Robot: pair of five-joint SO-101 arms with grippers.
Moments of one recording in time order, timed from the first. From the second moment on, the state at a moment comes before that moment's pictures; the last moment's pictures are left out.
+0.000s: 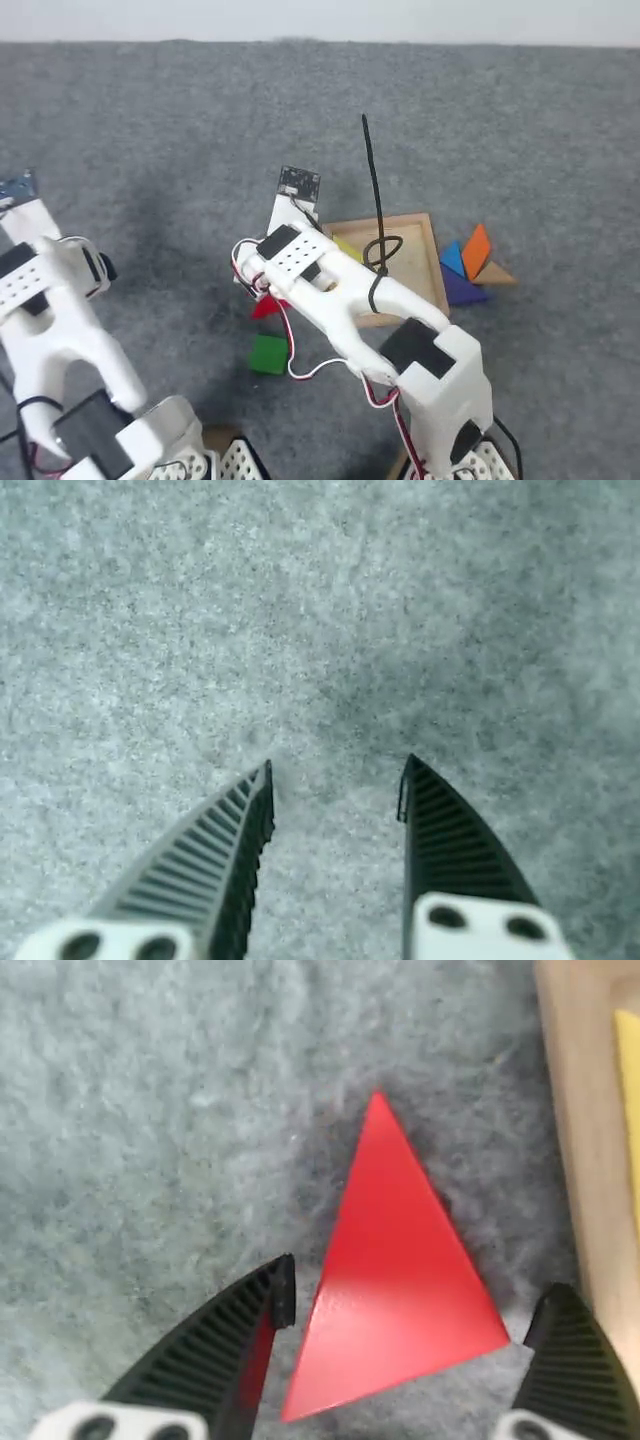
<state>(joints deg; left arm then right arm) -45.3 -12.4 37.8 61.2 -6.2 -49.7 22.2 7.4 52.7 -56.7</state>
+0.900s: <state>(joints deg) -45.3 -12.4 37.8 61.2 -6.2 -49.1 22.2 3.2 62.6 -60.4</state>
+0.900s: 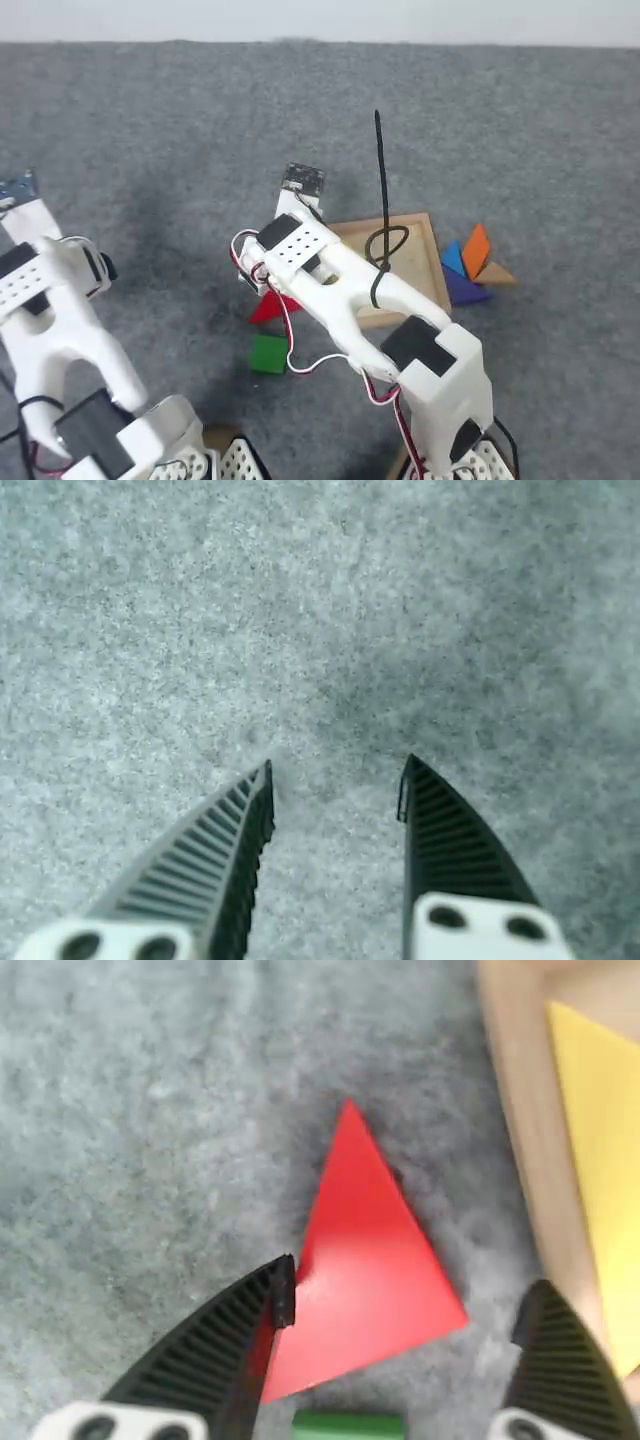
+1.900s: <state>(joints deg) -45.3 -12.4 37.8 61.2 -6.2 -49.8 29.2 -1.2 64.8 -57.7</state>
